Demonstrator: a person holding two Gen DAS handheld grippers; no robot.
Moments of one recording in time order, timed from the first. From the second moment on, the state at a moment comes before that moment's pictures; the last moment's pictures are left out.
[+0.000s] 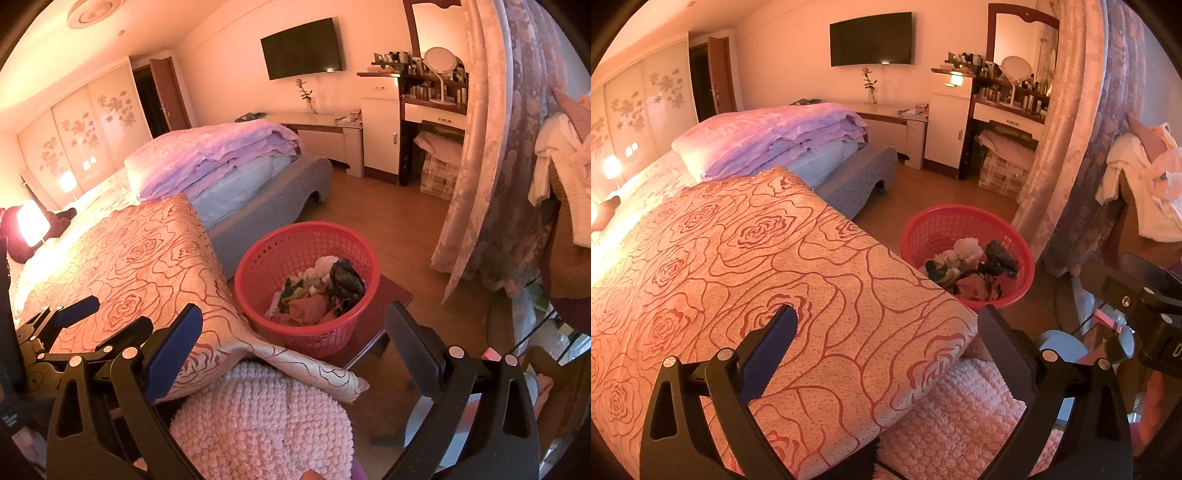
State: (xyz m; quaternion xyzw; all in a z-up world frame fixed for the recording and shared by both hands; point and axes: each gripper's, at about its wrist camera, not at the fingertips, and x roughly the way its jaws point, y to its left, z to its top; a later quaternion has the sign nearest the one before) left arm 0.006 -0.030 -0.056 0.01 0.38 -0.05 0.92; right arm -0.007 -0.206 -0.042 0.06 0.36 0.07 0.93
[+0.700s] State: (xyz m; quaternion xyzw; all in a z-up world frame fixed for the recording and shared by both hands) left arm 0.004 -0.031 -0.057 0.02 0.38 -0.05 0.92; right arm -0.006 -0.207 -0.043 0.06 0.36 0.08 0.93
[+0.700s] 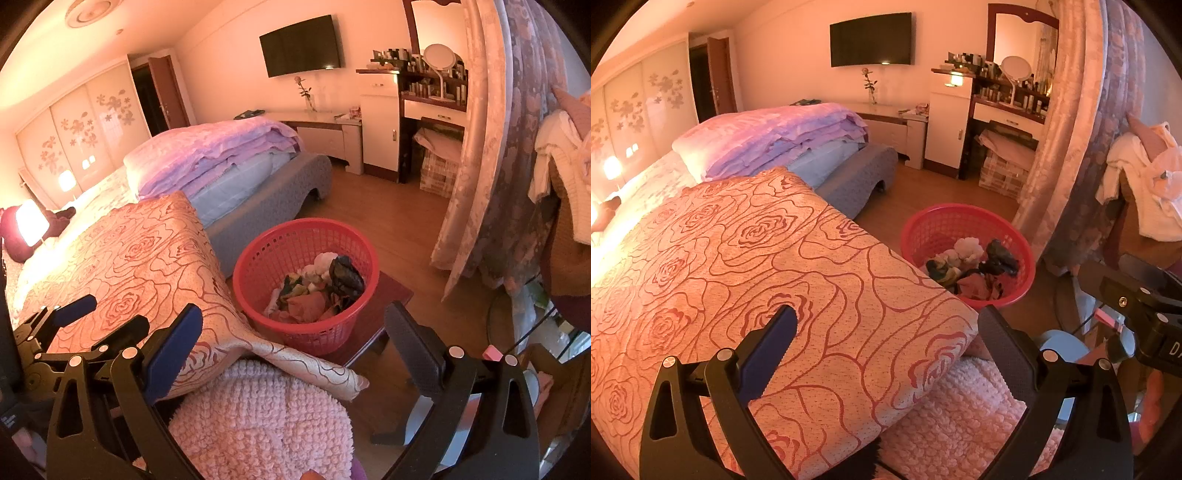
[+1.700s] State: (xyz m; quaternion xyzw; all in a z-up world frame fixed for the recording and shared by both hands) left arm 0.003 -0.031 -0.053 0.02 0.37 -0.05 0.93; right arm -0.007 -0.207 -0.045 0.06 0.36 0.07 0.93
